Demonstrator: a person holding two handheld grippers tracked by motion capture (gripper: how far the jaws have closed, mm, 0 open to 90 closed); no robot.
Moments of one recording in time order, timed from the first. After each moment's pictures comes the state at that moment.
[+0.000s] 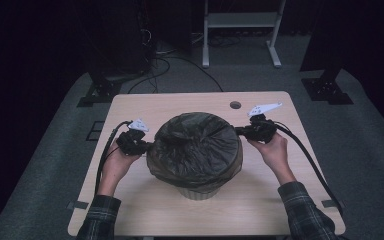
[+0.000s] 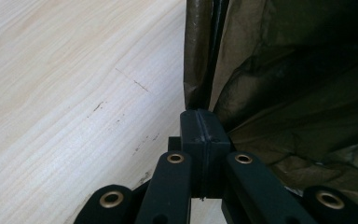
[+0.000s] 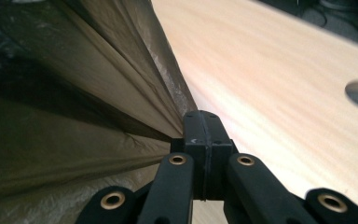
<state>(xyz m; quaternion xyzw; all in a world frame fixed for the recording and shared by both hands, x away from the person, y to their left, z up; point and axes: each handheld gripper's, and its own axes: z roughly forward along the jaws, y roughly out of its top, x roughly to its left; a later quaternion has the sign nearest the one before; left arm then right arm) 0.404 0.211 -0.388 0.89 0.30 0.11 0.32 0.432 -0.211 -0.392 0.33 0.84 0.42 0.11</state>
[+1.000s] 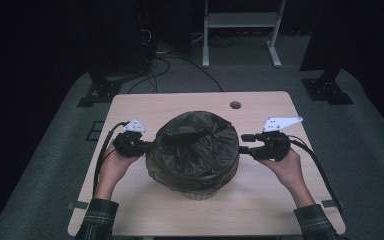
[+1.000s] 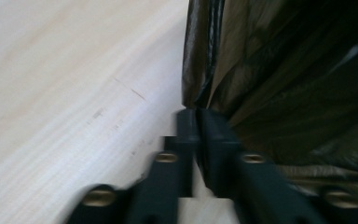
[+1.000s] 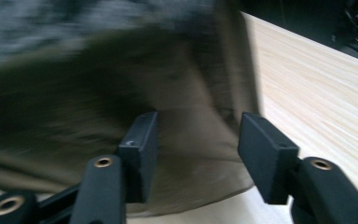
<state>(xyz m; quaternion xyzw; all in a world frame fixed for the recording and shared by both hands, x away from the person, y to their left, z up) 0.387 0.219 -0.376 0.88 0.29 0.12 0.36 0.362 -0.231 -0.371 0.25 0.82 0.51 0.09</state>
